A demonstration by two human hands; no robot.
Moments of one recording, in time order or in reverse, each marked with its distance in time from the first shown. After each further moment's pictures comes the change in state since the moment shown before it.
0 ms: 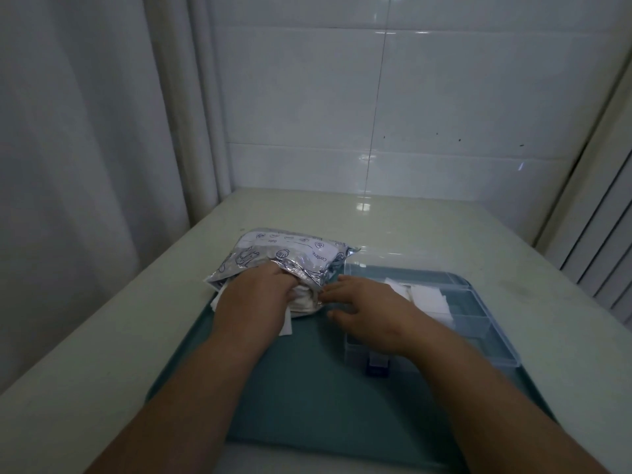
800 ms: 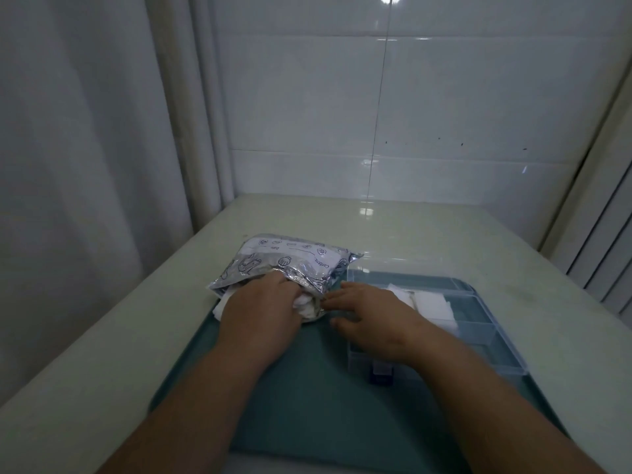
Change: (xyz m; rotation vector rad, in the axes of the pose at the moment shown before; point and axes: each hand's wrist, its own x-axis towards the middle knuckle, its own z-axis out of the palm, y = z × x) left_hand -0.004 0.010 -0.003 0.026 -0.032 -0.051; right_hand 0.003 0.004 0.004 -0.001 0.006 -0.019
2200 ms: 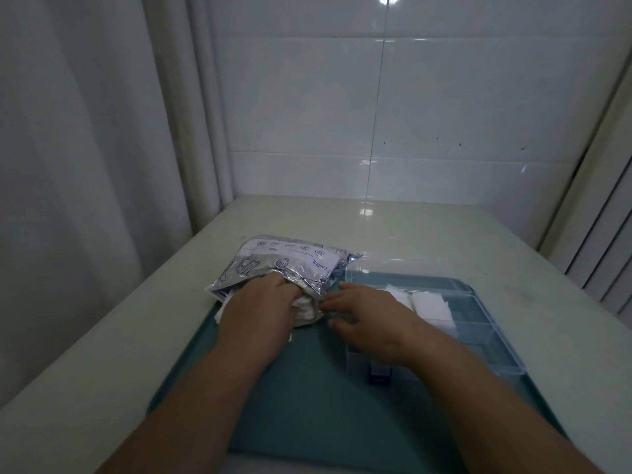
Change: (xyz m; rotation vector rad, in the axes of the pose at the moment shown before) left_hand 0.001 -0.005 0.005 -0.018 -0.009 0.033; right_hand 0.001 0.000 0.000 -0.029 -0.011 -0.010
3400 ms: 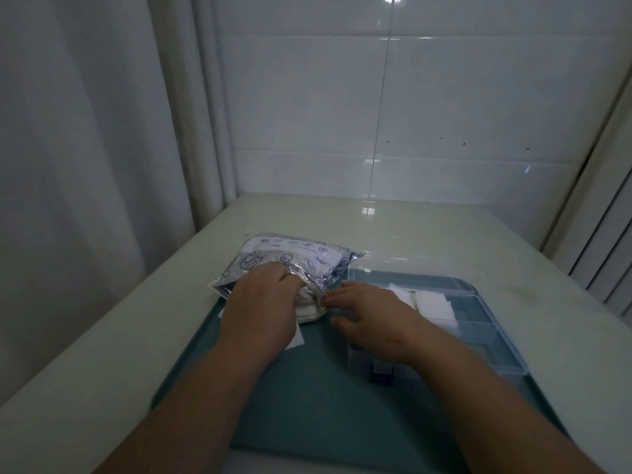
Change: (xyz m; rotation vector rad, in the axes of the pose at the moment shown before) left_hand 0.004 0.000 0.001 0.077 0.129 0.067; right_hand 0.000 -0.001 -0.001 0.008 0.004 0.007
